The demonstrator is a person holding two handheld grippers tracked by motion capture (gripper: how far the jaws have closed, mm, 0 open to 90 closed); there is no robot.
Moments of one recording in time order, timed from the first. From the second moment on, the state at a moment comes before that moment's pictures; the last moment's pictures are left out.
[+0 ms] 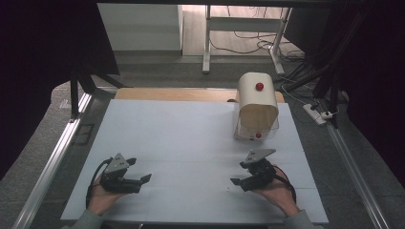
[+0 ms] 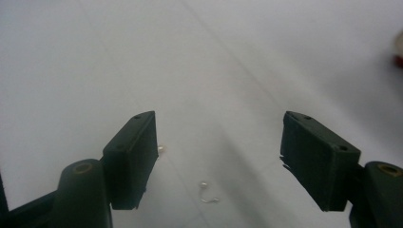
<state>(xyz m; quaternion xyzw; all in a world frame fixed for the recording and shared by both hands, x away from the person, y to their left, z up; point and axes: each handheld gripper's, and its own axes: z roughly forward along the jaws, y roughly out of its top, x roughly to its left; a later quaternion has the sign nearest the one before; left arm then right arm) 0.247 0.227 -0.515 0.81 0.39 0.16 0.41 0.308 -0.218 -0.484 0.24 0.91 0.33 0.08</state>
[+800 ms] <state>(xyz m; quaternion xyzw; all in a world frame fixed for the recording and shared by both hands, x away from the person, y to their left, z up) 0.247 0.224 -0.516 0.82 0.39 0.17 0.39 0.304 -0.190 -0.505 0.20 0.94 0.28 0.05</state>
